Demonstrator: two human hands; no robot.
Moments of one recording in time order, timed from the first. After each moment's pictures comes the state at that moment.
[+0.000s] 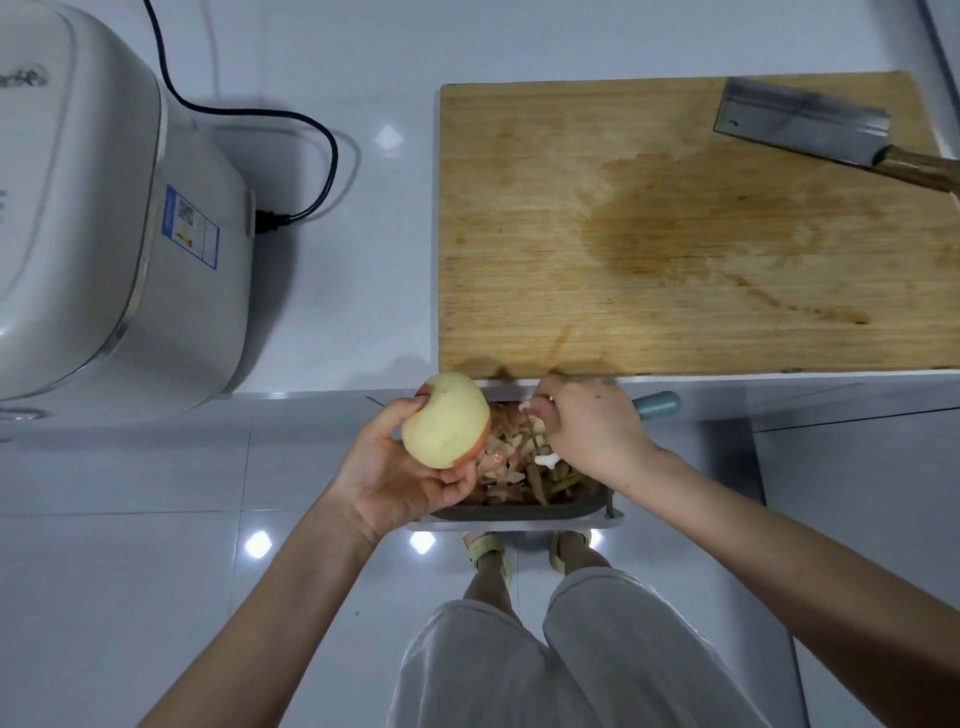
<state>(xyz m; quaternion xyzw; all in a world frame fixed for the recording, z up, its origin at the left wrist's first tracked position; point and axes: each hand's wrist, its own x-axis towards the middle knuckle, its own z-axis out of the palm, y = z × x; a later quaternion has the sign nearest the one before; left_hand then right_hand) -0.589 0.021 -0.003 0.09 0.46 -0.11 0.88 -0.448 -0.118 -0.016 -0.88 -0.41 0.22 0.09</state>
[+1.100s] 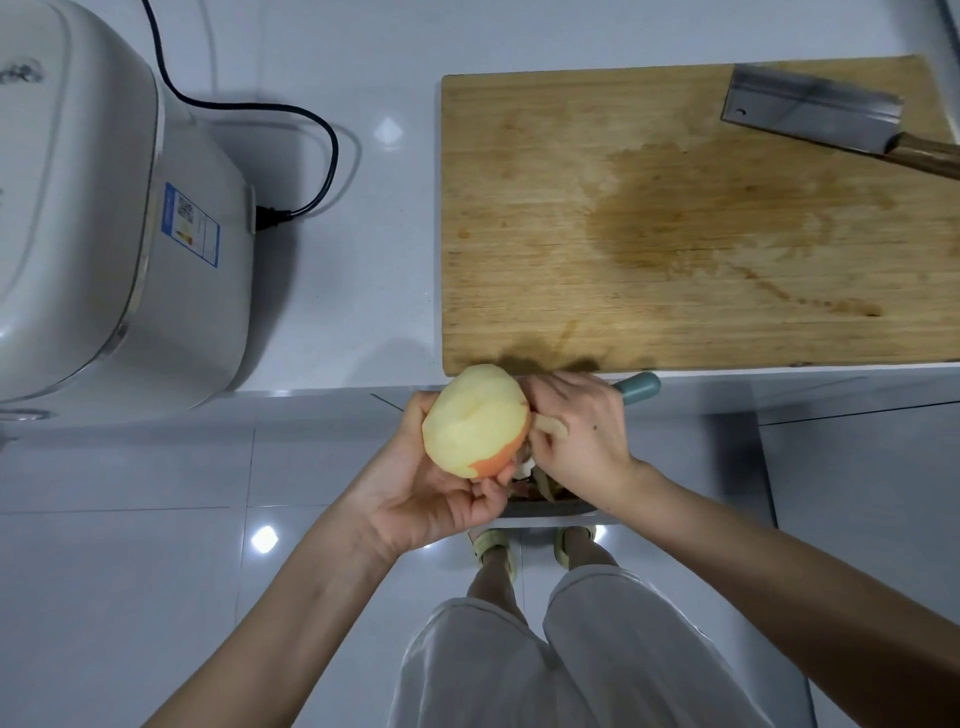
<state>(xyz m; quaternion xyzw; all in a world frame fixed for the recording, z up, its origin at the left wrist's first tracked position) -0.579 0.005 0.021 0.10 0.45 -0.17 0.87 -0.466 -0.114 -0.020 -0.82 -0.49 0.00 0.30</state>
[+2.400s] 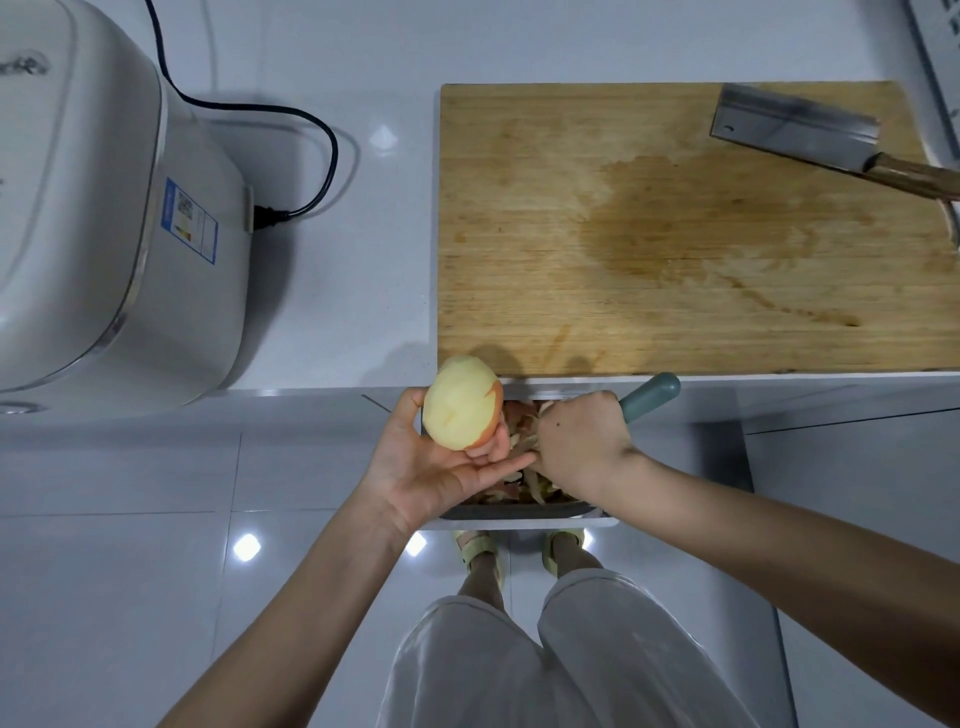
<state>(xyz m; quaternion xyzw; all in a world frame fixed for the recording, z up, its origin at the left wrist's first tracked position) -0.572 0.004 -0.011 -0.02 0.43 -0.07 0.90 -0.463 -0.111 -0.029 -0.81 -0.51 0.15 -0.27</state>
